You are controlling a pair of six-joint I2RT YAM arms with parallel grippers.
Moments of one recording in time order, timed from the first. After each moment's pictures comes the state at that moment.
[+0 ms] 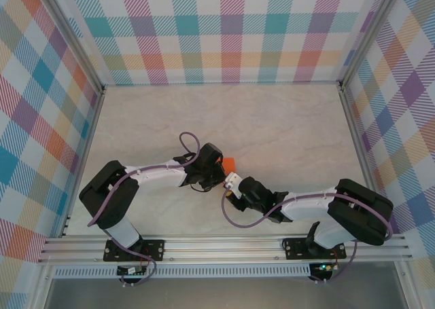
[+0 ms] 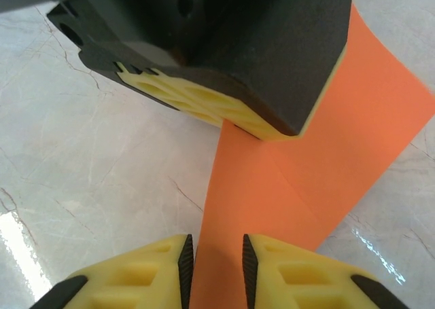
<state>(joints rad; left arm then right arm) -0.81 1.65 0.90 -0.24 0.14 -1.21 1.04 1.41 0.39 0.33 0.16 0.00</state>
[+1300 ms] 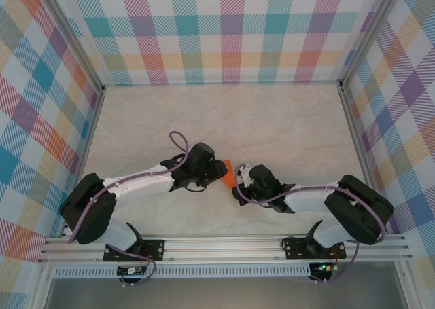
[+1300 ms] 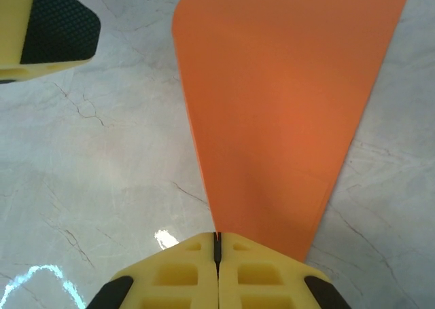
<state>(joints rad) -0.82 1.47 0.83 -0.24 0.08 -1.19 0.82 1.44 0.39 0.33 -0.23 0.42</state>
